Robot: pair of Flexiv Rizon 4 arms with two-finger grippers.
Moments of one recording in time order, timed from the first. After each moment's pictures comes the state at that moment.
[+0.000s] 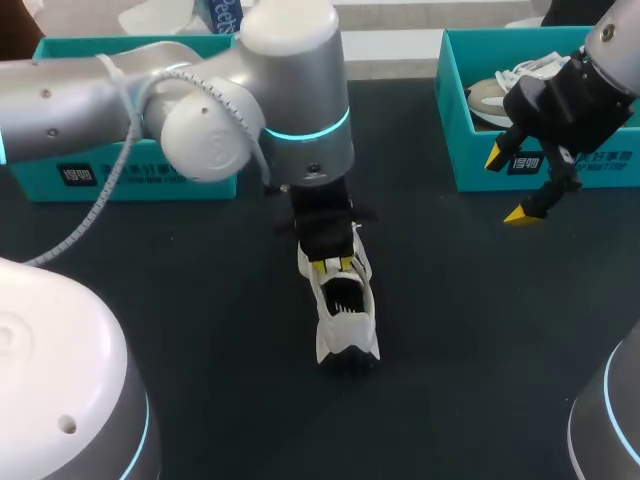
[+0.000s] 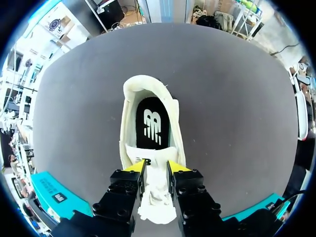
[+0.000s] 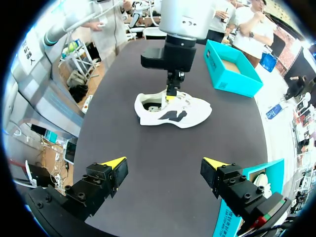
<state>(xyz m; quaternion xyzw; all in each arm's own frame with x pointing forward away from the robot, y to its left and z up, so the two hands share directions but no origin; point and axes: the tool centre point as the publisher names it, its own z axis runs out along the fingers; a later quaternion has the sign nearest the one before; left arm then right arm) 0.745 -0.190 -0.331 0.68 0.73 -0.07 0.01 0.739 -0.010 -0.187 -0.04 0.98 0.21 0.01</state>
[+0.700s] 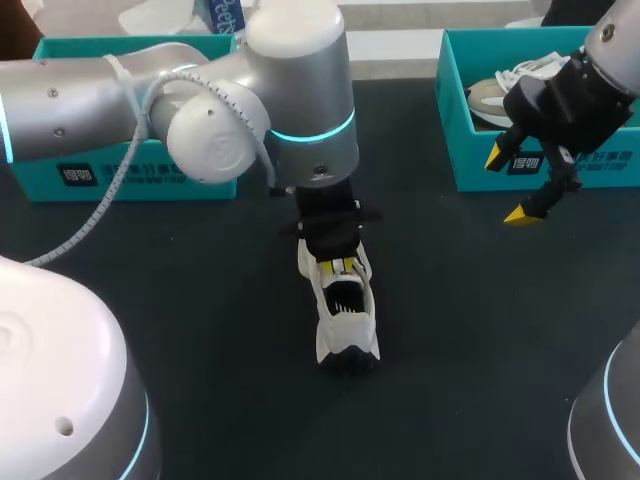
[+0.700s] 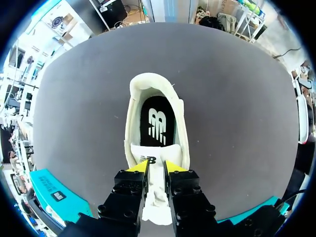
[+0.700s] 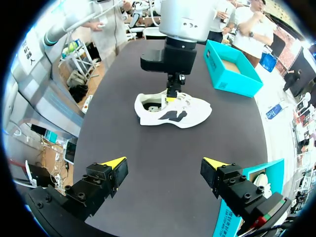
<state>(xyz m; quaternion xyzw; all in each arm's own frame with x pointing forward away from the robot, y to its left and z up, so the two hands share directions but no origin) 0.746 -0.198 -0.335 0.67 0.74 -0.07 0.02 0.739 -0.010 -0.187 -0.04 0.98 0.21 0.01</state>
